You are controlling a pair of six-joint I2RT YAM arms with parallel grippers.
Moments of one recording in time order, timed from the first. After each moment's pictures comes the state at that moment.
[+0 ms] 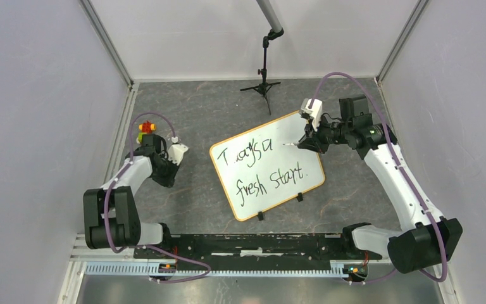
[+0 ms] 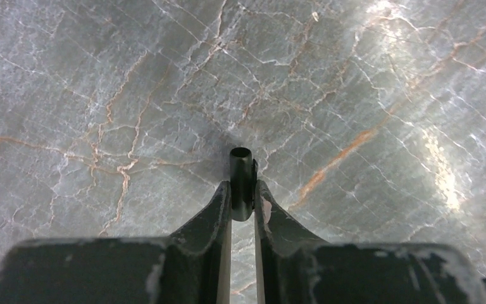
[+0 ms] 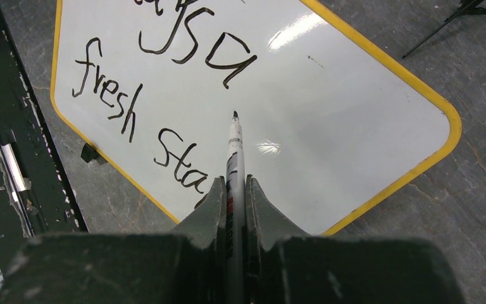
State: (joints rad) left arm 0.08 1.37 0.70 -0.61 0.19 0.64; right arm 0.23 1.21 1.19 -0.78 -0.72 -0.60
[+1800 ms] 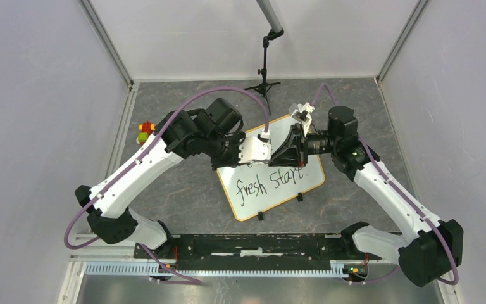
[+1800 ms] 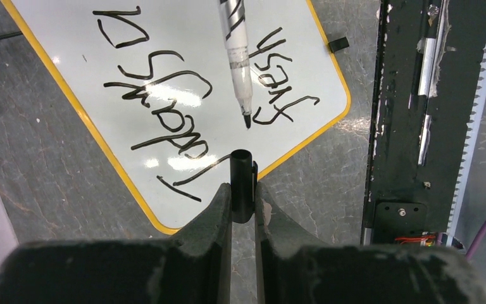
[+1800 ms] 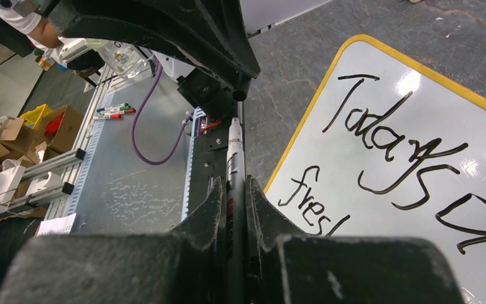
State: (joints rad) left arm -0.91 1.45 1.79 -1.36 0.21 0.71; right arm 0.43 1.12 0.92 -0.07 -1.17 0.19
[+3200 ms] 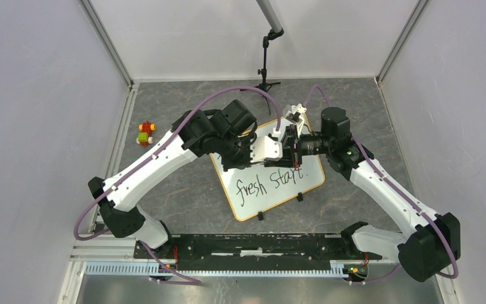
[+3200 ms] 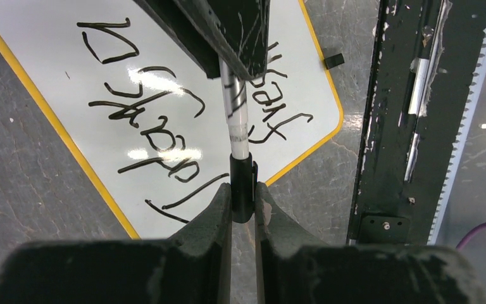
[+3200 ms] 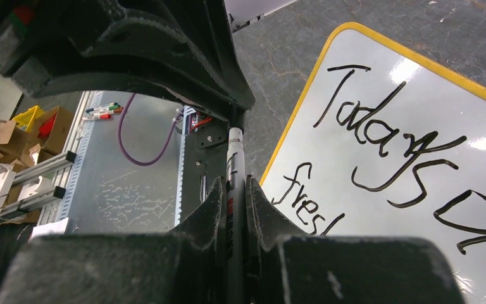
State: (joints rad) left arm -0.96 1.53 1.81 -1.34 0.18 0.61; right arm 0.46 1.15 0.92 -0.08 -1.11 0.18
